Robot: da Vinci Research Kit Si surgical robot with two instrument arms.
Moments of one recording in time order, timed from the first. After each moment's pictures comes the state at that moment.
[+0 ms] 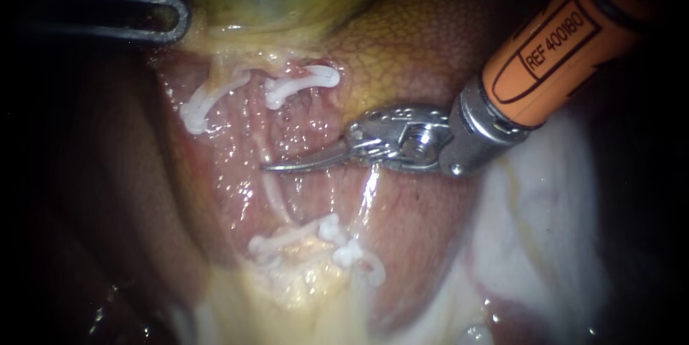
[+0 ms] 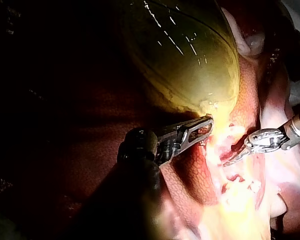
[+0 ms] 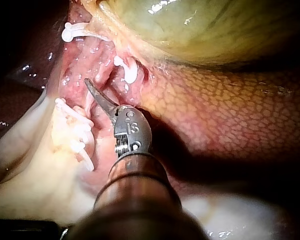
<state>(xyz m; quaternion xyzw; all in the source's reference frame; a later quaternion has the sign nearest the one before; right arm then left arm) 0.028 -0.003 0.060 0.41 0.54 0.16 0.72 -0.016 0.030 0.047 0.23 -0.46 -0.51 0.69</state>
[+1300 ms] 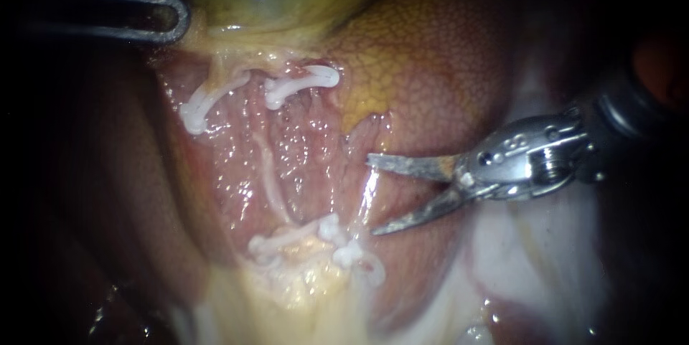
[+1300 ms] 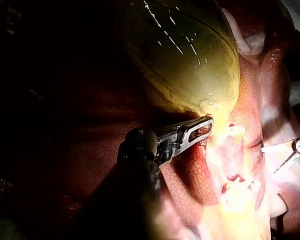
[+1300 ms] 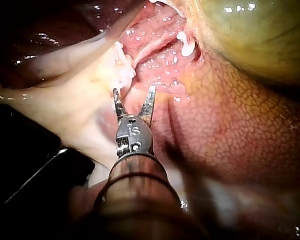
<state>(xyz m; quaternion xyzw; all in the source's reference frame) 0.017 -0.005 0.049 0.14 0.41 0.12 0.89 -0.016 0.030 0.047 0.23 -0.46 -0.51 0.69</state>
